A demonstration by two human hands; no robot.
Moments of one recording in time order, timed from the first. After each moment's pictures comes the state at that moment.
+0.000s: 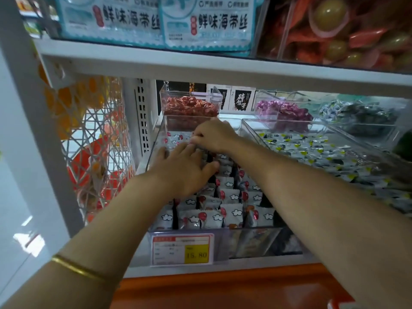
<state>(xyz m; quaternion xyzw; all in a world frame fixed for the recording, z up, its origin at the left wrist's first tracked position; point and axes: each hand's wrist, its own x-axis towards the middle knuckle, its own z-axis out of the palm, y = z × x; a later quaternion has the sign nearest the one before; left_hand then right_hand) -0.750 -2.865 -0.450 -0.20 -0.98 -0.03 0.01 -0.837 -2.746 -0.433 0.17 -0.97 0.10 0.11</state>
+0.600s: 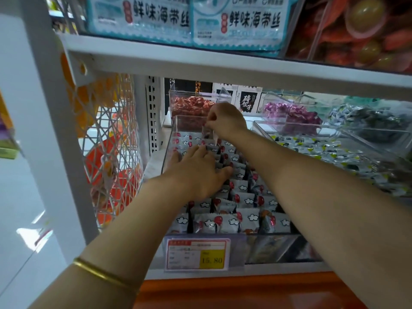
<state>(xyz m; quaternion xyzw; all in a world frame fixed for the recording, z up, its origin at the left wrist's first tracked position) -0.744 -2.865 -0.445 -0.18 -0.98 -0.08 -0.02 -0.864 -2.756 -0.419 0.10 -0.96 0.13 0.22</state>
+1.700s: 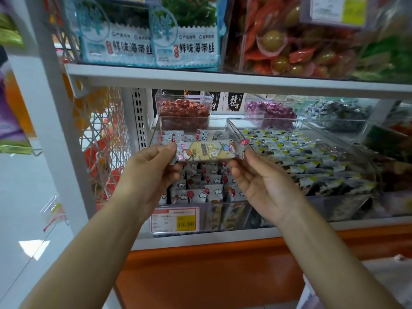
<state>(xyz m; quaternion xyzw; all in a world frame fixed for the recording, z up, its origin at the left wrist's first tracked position) -0.655 -2.883 -0.432 -0.02 -0.58 -0.81 0.00 -0.631 -2.697 -0.438 -0.01 -0.42 0.91 0.01</state>
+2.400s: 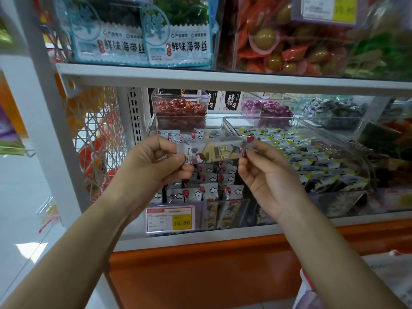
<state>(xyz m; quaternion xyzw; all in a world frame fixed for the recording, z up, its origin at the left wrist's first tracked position) -0.652 -2.887 -0.430 -0.18 -0.61 -0.77 0.00 -0.631 -2.688 -0.436 0.00 -0.44 0.89 0.10</state>
